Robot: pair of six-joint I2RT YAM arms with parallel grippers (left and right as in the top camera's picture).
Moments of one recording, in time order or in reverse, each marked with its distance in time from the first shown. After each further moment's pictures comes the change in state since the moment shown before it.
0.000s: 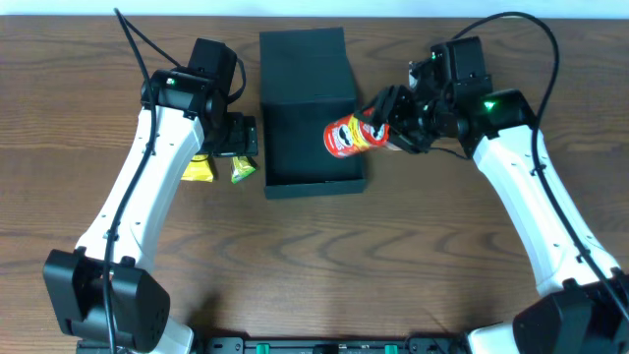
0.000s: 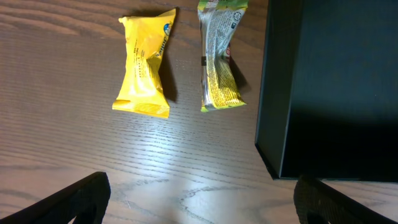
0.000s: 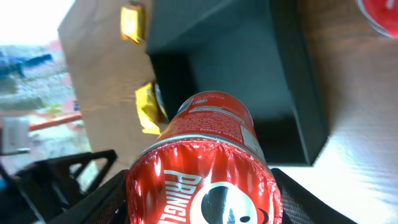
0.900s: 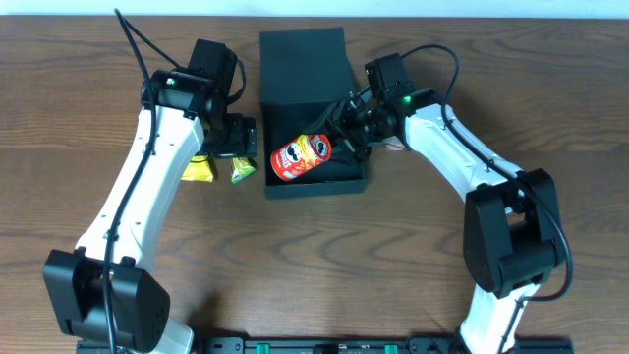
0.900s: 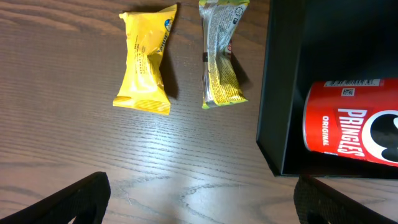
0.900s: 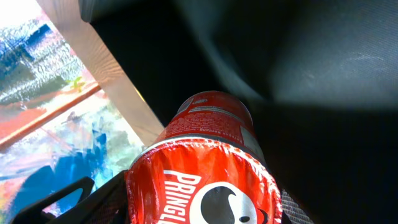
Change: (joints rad) left arm 0.000 0.000 0.000 -0.011 0.000 0.000; right arm 0.105 0.375 0.000 0.222 -0.272 0.273
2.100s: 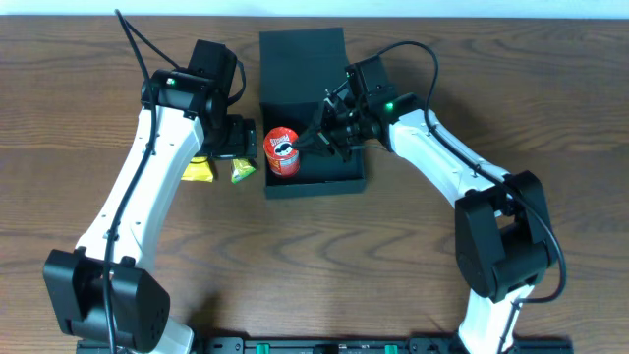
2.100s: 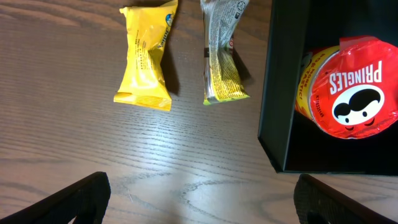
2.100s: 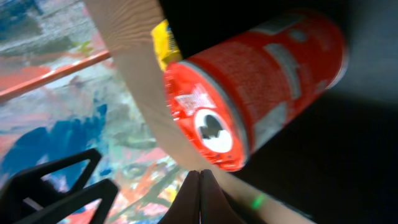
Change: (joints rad) left arm 0.000 0.000 0.000 -0.012 0.000 0.000; right arm 0.074 0.000 0.000 0.099 -0.046 -0.043
